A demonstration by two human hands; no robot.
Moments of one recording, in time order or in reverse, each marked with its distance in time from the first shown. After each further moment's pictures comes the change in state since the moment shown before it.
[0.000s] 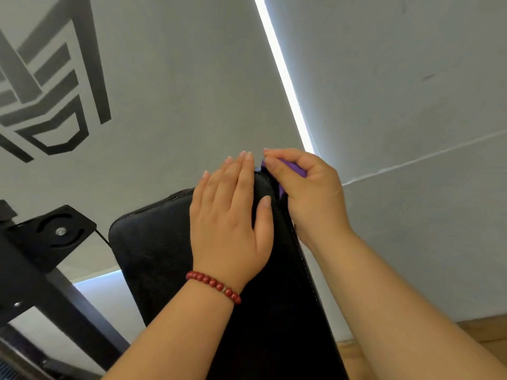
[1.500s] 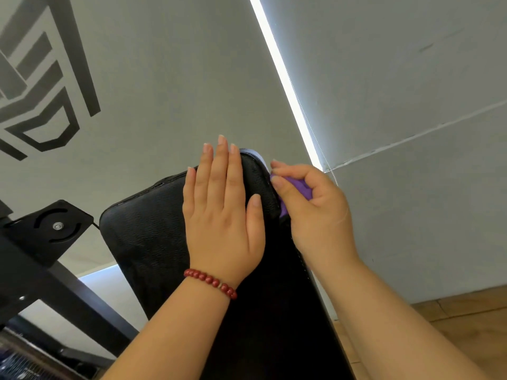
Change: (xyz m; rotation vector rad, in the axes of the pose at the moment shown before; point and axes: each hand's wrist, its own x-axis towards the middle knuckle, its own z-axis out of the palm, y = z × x) left_hand -0.018 0.007 0.007 0.061 -0.040 0.011; right_hand -0.041 0.024 -0.025 -0.038 0.044 -0.055
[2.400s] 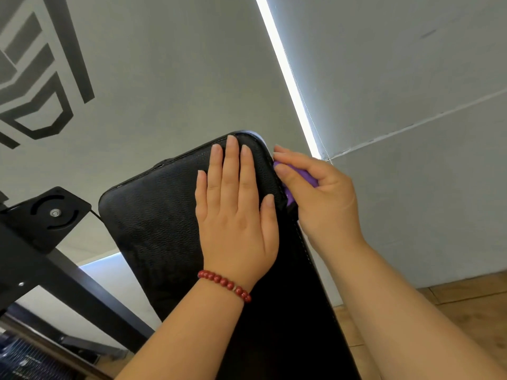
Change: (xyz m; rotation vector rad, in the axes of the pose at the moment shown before) left_hand -0.024 0.013 0.004 -0.026 -0.002 -0.015; right_hand -0.006 0.003 -0.006 0.058 -0.026 0.003
